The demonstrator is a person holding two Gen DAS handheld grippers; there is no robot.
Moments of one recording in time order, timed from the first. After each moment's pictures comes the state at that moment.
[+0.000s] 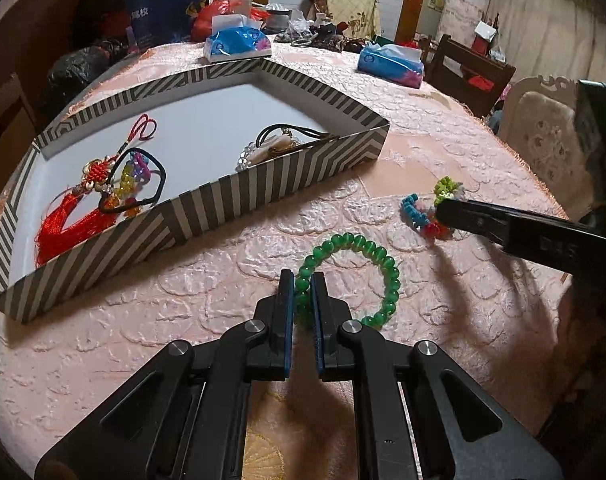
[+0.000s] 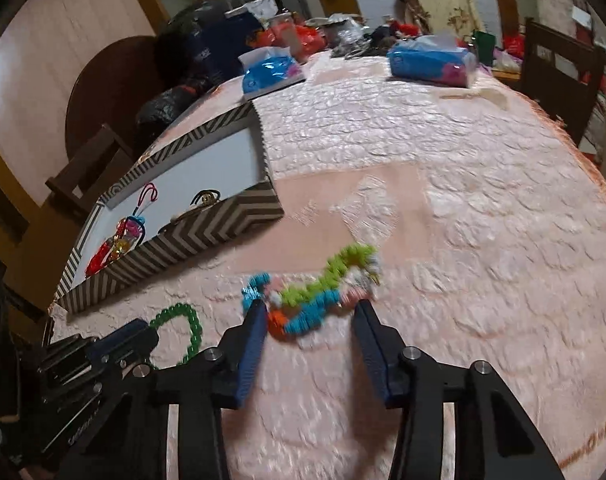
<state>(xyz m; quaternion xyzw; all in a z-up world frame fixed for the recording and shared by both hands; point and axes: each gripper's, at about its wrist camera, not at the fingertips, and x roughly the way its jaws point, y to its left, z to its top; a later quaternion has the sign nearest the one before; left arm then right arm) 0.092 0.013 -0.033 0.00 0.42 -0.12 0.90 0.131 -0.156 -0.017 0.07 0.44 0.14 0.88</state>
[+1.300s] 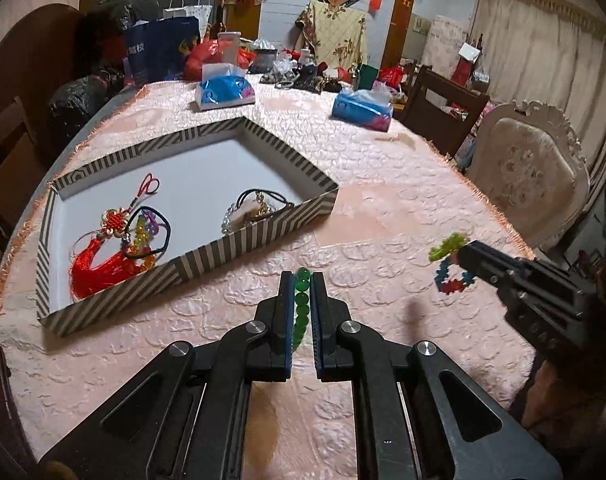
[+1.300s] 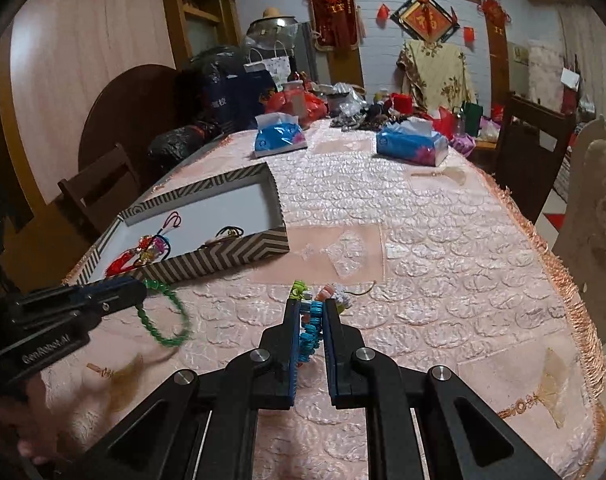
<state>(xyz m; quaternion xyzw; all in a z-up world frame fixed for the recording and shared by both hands) 0.059 0.008 0.037 -0.01 0.38 -0.14 0.92 0.036 -0.167 0.040 0.02 0.33 0.11 0.94</state>
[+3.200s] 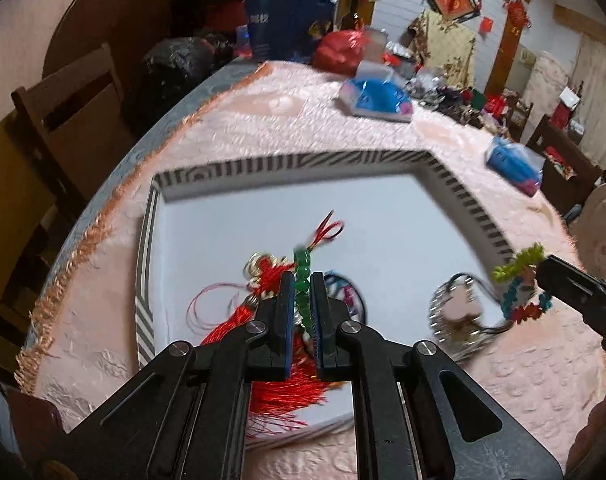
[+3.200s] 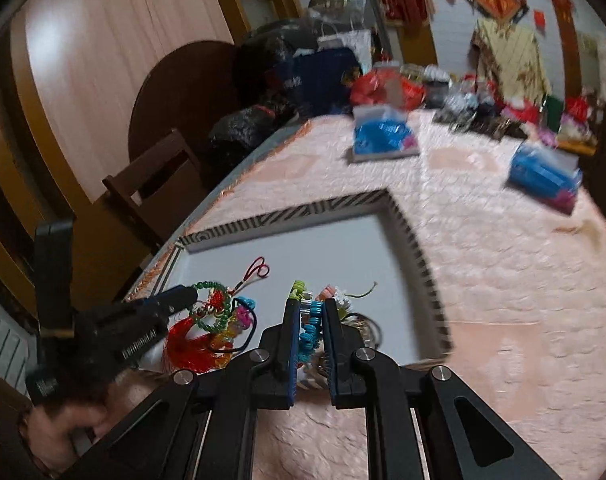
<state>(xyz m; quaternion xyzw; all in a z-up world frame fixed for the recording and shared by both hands) 0.168 0.138 0.013 -0.07 0.40 0.03 0.91 0.176 -0.046 0.056 0.05 0.39 0.24 0.89</state>
